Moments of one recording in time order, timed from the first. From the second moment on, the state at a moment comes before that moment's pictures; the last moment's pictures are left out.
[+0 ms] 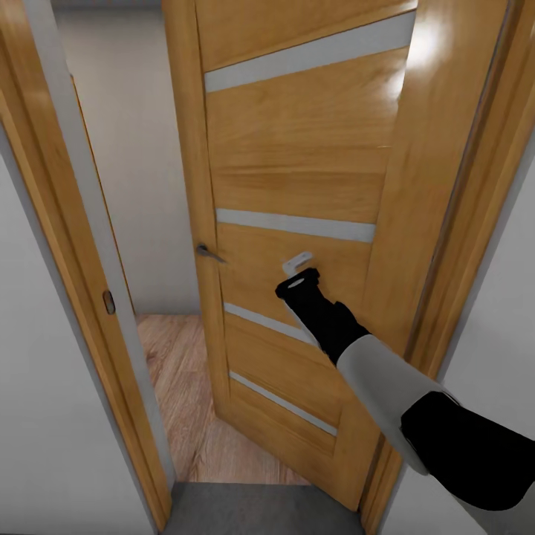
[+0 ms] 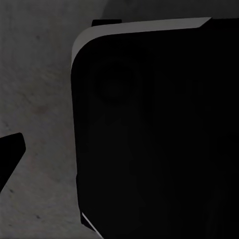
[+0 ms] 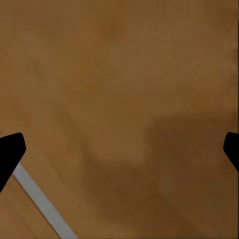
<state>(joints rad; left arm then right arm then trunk) 0.00 0.00 0.00 -0.07 -0.01 0.00 0.00 -1.18 0.17 0.55 -0.69 -0.02 0.64 -0.27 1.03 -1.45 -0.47</state>
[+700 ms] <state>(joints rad) 0.00 0.00 0.00 -0.07 -0.01 -0.01 0.00 -1.17 0.17 0.55 -0.86 -0.18 0.72 -0.06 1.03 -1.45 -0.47</state>
